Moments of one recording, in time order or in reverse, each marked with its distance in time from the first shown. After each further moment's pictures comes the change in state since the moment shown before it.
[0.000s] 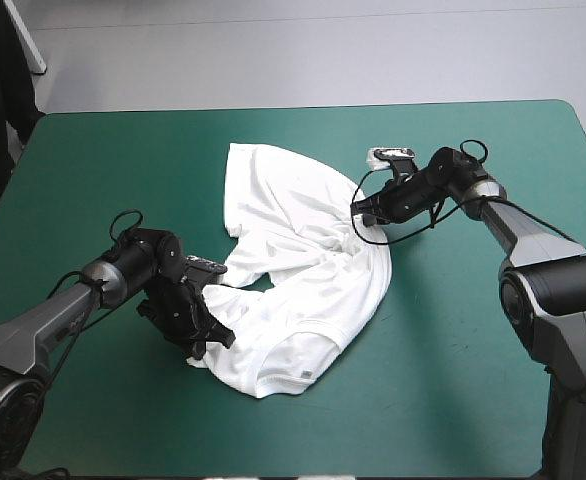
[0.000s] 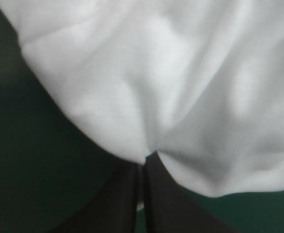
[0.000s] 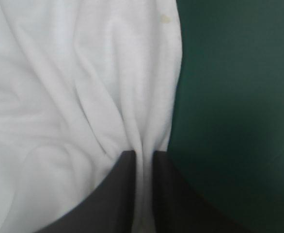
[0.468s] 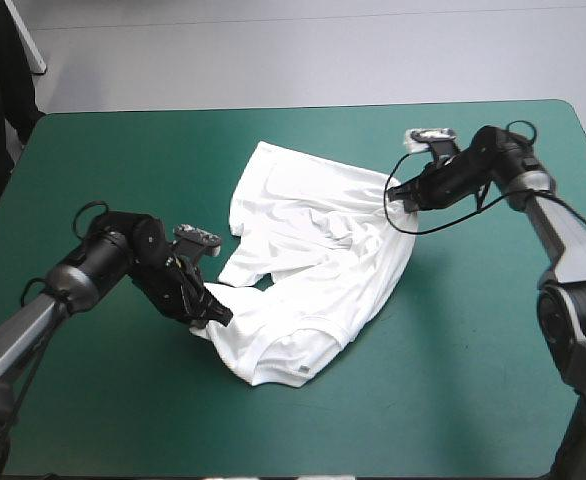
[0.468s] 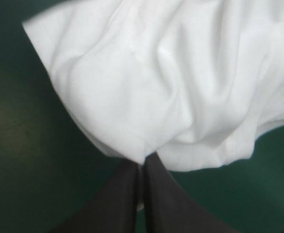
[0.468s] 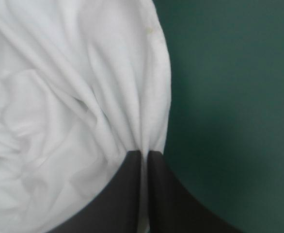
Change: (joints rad) left arm 0.000 -0.157 -0.117 -0.009 0.029 0.025; right arm -0.114 -0.173 -0.002 -0.141 0.138 0.068
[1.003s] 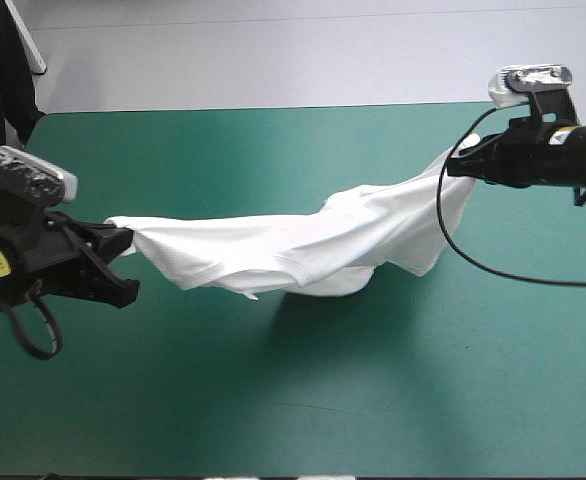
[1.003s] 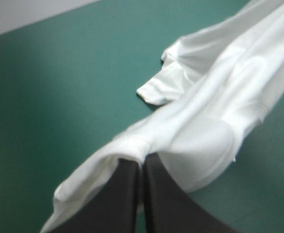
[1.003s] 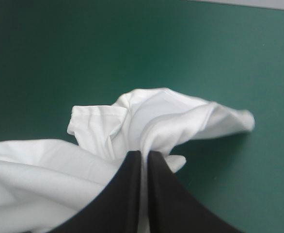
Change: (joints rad) left arm -0.001 -0.506 -0.398 0.083 0.075 -0.075; right arm -0.078 -0.592 0.000 0.009 0.179 0.089
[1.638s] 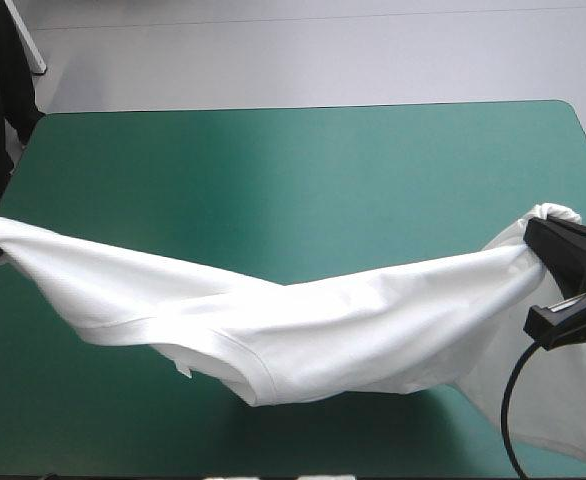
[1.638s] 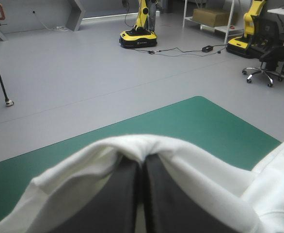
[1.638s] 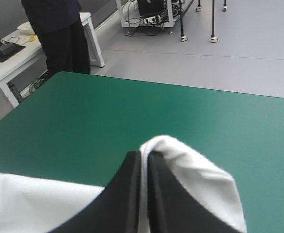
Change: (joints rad) left arm 0.000 -0.163 -0.315 -0.080 0.001 -0.046; right arm 0.000 -0.536 0.009 0.039 0.095 0.162
